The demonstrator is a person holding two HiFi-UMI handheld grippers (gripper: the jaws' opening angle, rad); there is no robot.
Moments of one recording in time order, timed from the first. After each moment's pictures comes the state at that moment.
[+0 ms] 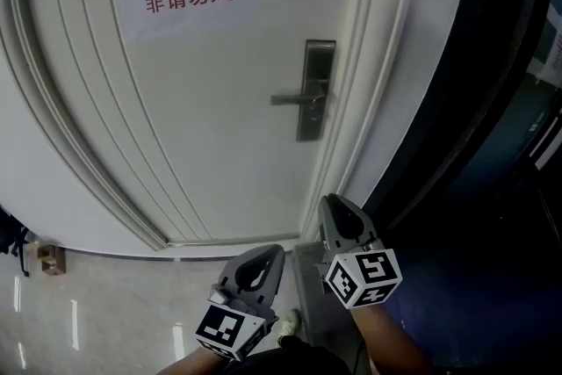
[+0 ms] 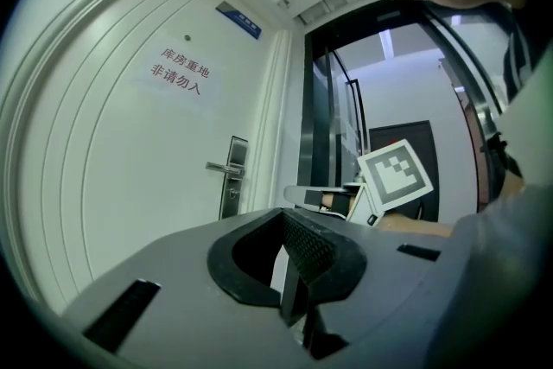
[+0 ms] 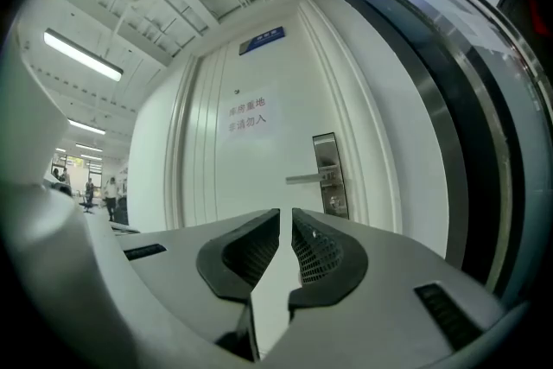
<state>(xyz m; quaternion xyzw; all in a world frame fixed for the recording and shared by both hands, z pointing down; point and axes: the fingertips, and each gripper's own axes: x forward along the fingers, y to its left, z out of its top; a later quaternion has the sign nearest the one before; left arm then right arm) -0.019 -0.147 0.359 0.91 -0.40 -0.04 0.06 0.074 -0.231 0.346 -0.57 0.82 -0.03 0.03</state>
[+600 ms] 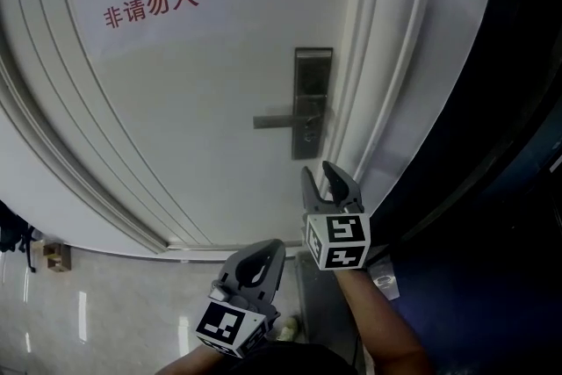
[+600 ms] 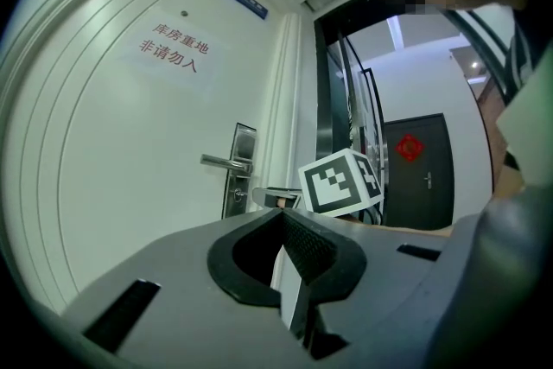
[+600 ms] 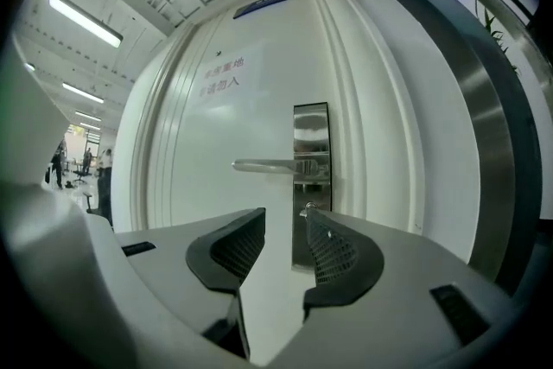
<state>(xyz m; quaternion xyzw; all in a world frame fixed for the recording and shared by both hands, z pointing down) 0.028 -0.248 0.362 0.90 -0.43 -0.03 0.07 0.097 -0.396 0.365 -0.58 0.82 0.00 -0.03</state>
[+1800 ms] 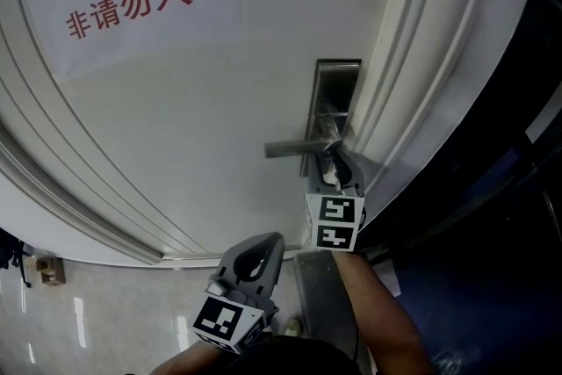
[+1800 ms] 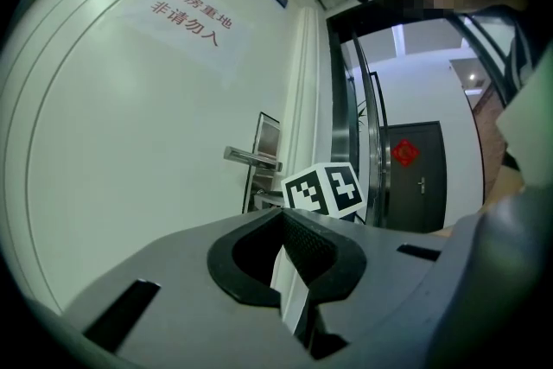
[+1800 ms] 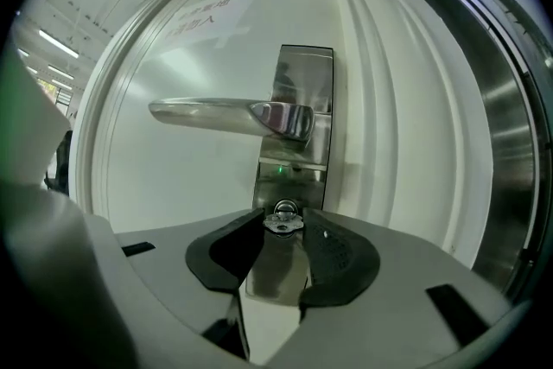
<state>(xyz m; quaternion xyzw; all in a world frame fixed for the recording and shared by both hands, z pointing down) -0.004 -0.341 0.373 0.91 -0.41 -0.03 0.09 0.098 -0.509 0.392 -0.65 0.75 0.03 -0.09</state>
